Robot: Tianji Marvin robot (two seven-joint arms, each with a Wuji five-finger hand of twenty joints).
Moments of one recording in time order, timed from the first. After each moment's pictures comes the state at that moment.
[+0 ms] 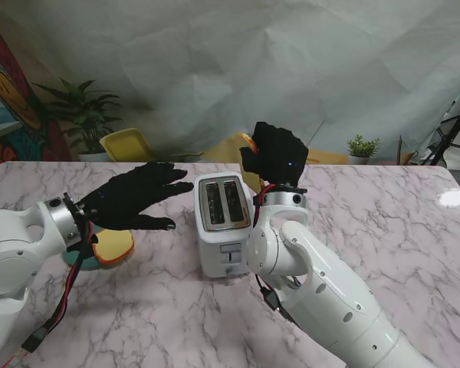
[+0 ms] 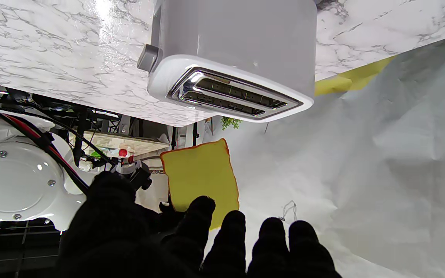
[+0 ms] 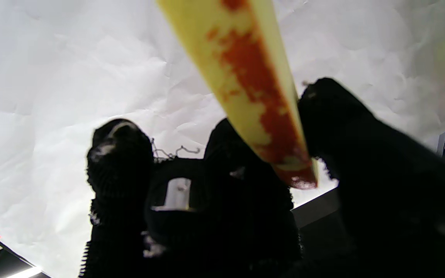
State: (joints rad) left arm 1.57 -0.97 -1.55 -2.00 0.68 -0.54 -0.54; right arm -1.22 -1.30 0.88 -1.61 -0.77 0.54 -0.66; left_hand 0.80 0.05 -0.02 -0.04 0.29 0.22 0.08 0.36 0.20 0.16 0.05 0.26 0.08 0.15 0.12 0.25 0.02 0.03 0.12 0.26; right_hand 0.52 -0.87 1.14 -0.26 0.95 -0.02 1.32 0.10 1.37 0.02 1.04 0.50 1.33 0.00 1.41 0.74 1.02 0.17 1.40 0.37
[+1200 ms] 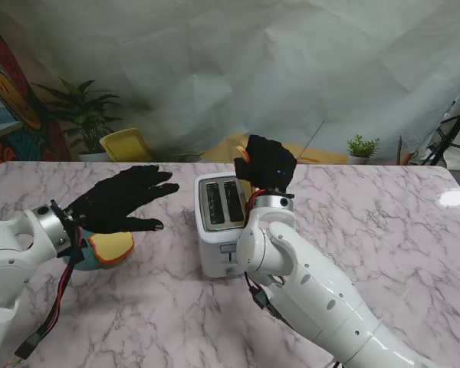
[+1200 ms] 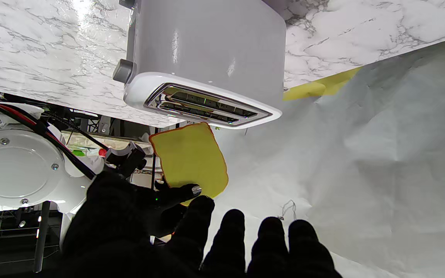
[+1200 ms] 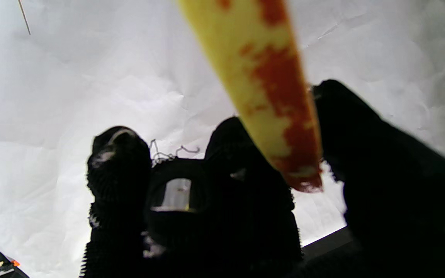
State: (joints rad) left arm 1.63 -0.98 -1.61 -1.99 0.73 -0.54 -0.49; right arm -1.16 -1.35 0.82 -1.45 -0.67 0.56 -0.71; left_hand 0.80 0.05 -0.02 -0.04 0.29 0.22 0.08 0.36 0.20 0.15 0.07 0.26 0.08 0.14 0.13 0.25 0.04 0.03 0.11 0.26; right_hand 0.50 -0.87 1.14 -0.24 0.95 -0.03 1.33 0.10 1.37 0.01 1.04 0.51 1.33 0.00 1.41 0.74 0.95 0.20 1.46 0.38
